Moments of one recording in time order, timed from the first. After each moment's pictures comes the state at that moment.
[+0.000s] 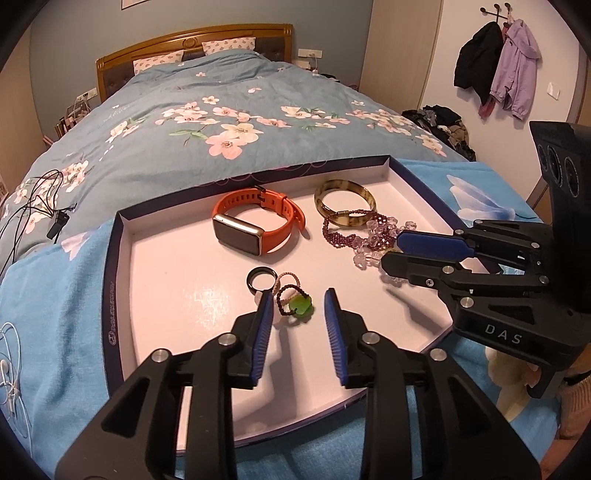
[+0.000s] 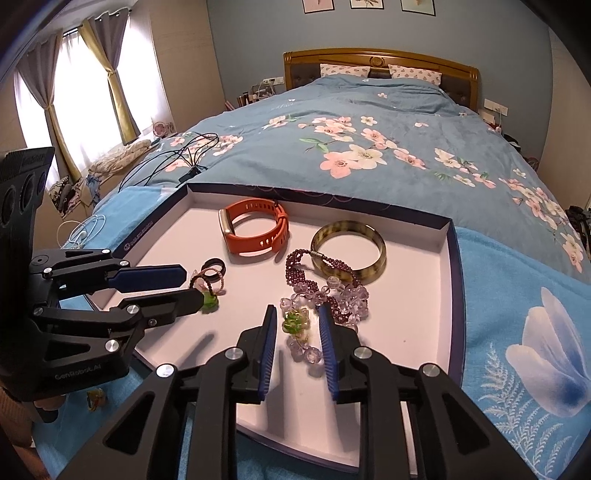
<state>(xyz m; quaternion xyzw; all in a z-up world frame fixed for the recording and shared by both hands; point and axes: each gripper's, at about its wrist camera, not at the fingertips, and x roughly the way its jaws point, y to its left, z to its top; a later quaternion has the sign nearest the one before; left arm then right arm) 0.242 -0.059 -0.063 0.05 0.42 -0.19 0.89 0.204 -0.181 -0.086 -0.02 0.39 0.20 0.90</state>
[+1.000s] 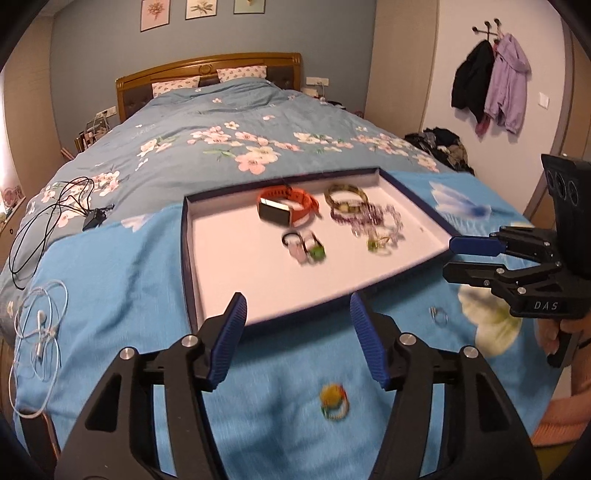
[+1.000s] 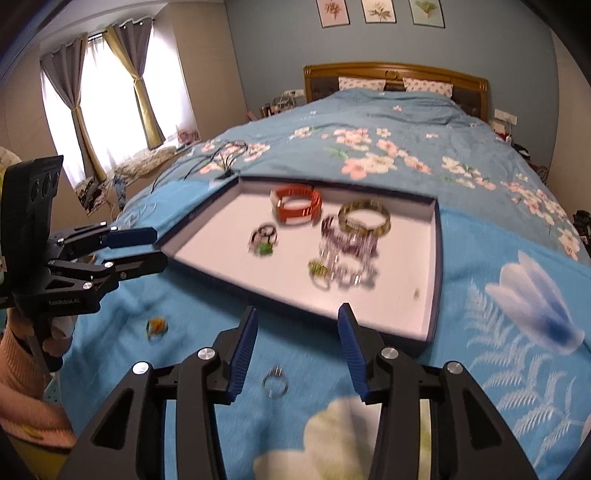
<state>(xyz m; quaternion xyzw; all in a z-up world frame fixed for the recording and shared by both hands) 0.137 -0.001 -0.033 0.05 0.37 -0.18 0.91 0.117 -0.200 -0.072 -0.01 0.37 0.24 0.90</state>
